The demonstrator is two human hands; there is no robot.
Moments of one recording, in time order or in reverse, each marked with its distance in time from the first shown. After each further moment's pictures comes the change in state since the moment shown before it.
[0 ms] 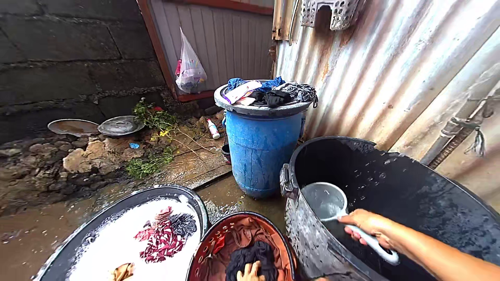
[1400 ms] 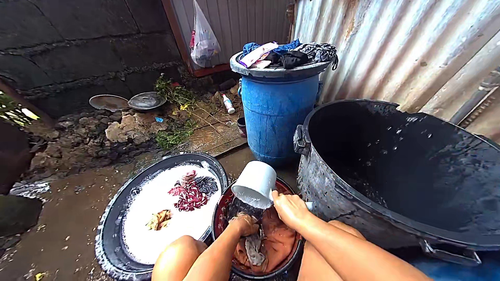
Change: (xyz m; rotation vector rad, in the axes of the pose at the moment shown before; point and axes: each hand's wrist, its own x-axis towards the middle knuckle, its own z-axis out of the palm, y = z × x) left_hand -0.044 -0.017 -0.099 0.098 -0.335 -0.229; right_hand -0.058 0.012 0.213 -1.210 -0.059 -0.688
